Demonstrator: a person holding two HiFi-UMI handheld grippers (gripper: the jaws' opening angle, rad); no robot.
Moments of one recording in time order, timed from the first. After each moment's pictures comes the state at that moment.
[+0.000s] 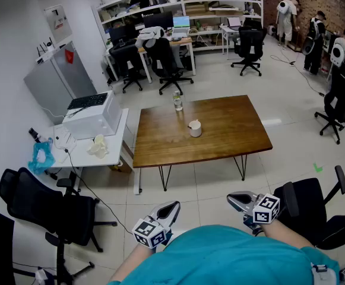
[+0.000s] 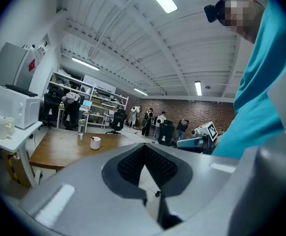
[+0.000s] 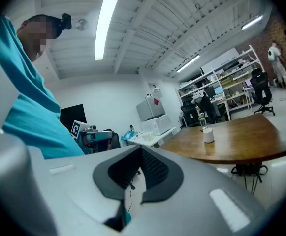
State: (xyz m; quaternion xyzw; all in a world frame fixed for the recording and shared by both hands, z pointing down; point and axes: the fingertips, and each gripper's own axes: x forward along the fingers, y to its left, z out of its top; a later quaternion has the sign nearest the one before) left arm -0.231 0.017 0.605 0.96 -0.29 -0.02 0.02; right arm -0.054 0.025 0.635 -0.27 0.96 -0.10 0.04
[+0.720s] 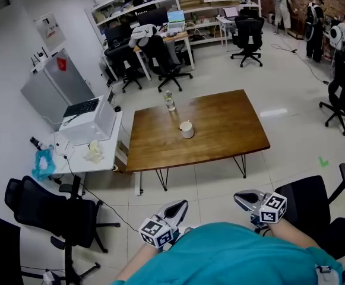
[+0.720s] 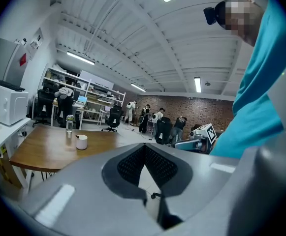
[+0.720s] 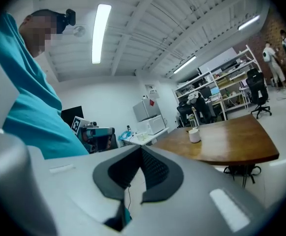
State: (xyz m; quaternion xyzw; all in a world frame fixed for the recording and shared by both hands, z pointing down) left arm -0.098 -0.018 0.618 0.96 -0.27 0.00 0.03; right arm 0.072 -0.005 0.653 -0.28 0.95 -0.10 0.05
